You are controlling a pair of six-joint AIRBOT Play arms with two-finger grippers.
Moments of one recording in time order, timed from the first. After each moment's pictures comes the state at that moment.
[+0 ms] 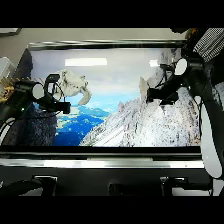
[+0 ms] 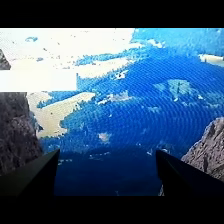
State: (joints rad) left arm -0.25 -1.35 1.28 1.60 -1.29 -1.73; right arm 0.12 -1.55 1.63 -1.40 1.55 1.72
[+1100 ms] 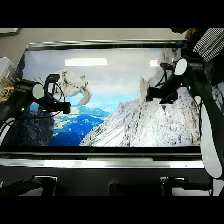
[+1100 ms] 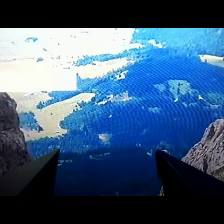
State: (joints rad) left arm -0.25 -1.36 1.28 1.60 -1.29 -1.73; right arm 0.12 -1.55 1.63 -1.40 1.50 1.72
